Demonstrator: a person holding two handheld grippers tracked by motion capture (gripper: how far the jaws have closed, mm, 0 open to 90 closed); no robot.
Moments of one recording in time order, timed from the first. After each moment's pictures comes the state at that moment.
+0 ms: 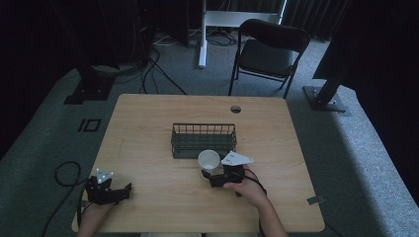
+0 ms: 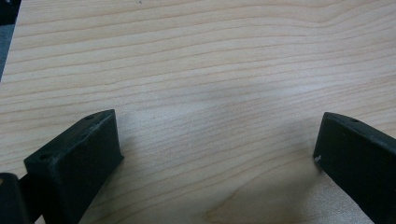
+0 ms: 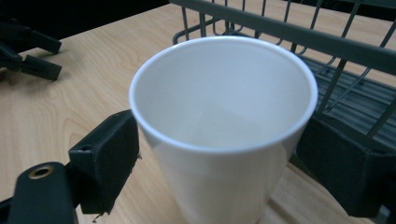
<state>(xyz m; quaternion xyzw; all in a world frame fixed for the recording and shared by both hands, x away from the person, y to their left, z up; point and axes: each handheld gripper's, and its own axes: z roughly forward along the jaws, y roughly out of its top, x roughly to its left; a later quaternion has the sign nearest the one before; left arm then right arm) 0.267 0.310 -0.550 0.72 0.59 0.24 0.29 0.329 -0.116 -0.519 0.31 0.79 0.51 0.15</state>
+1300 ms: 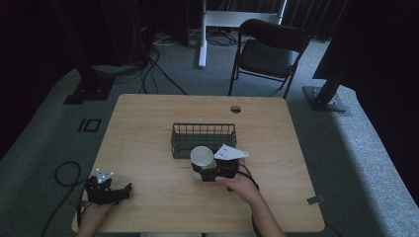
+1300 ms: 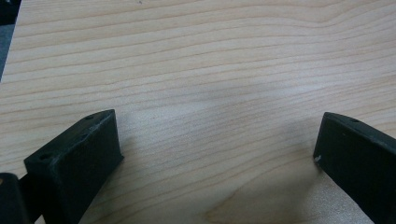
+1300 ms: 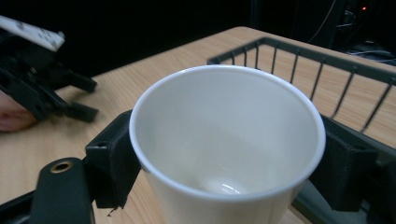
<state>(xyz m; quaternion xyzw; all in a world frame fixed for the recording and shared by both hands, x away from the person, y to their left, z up) 0.267 0.310 -0.550 0.72 0.59 0.24 0.29 0.328 -0.090 -0.480 0.28 0.77 0.56 0.13</state>
